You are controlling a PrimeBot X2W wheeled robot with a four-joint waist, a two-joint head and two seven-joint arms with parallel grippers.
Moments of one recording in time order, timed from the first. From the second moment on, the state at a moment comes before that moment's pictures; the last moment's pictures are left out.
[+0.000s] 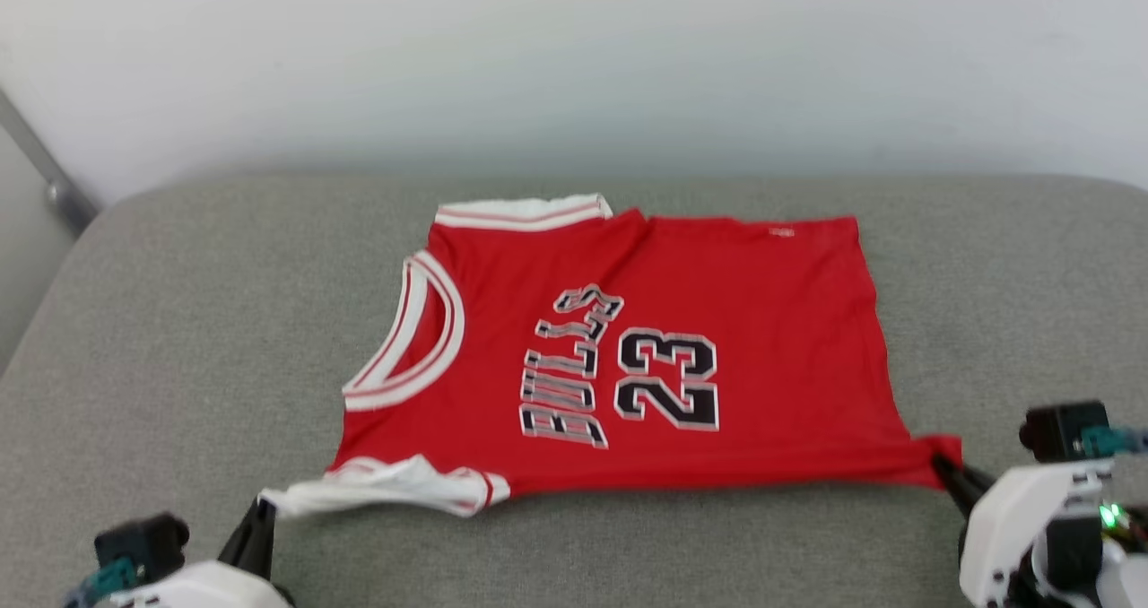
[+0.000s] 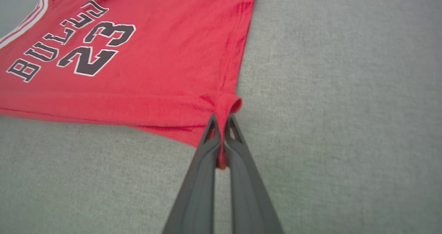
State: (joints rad) left arm -0.05 0.49 -0.37 0.35 -0.89 0.10 -0.20; right arm -0.16 -0.34 0.13 0.37 0.46 0.13 0.30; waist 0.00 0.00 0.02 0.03
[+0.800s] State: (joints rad) left arm 0.00 0.55 -0.35 -0.03 -0.93 0.25 -0.05; right arm 0.02 -0.22 -0.05 0.05 0.35 0.13 0.49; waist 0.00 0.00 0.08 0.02
